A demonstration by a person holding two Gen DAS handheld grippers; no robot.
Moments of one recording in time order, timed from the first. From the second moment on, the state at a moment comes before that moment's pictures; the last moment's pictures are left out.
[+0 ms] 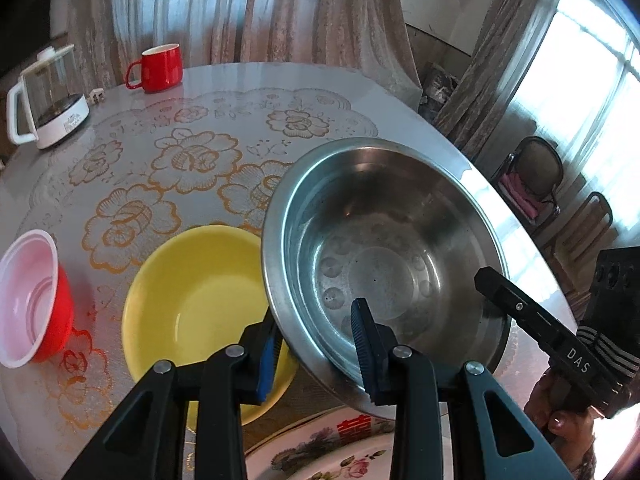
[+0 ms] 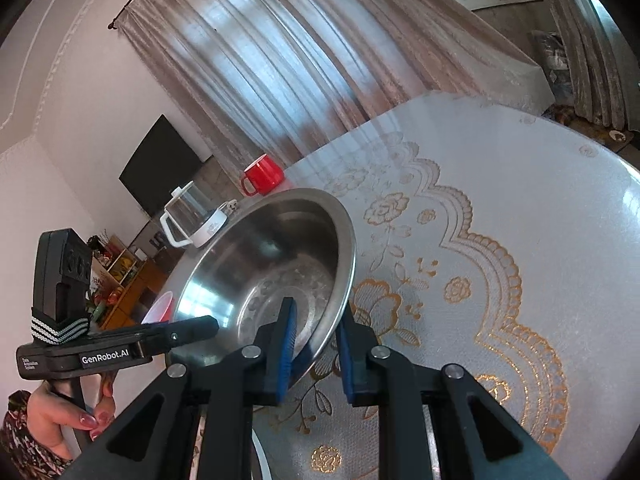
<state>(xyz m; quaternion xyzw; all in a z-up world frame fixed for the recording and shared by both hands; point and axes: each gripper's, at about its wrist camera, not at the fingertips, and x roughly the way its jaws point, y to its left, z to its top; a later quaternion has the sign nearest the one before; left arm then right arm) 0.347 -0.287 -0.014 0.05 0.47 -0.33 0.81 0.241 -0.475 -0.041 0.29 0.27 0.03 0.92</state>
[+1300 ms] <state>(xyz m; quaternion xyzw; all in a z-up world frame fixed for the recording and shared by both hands) 0.387 -0.322 -0.016 0.10 0.47 -0.33 0.81 0.255 -0.496 -0.074 0.37 0.29 0.05 0.88</state>
